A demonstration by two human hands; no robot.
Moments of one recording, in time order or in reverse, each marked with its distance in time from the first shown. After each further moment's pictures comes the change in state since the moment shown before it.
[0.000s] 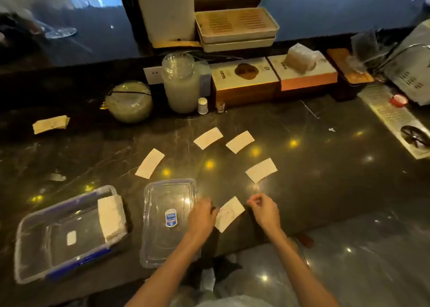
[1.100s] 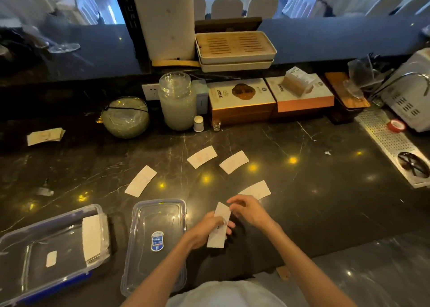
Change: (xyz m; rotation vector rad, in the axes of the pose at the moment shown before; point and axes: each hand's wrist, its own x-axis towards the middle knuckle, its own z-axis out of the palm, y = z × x) left_hand 0.047 0.044 0.001 -1.007 -0.590 -0.219; right_hand 0.065 -0.053 -0.027 -0.026 -0.432 -0.254
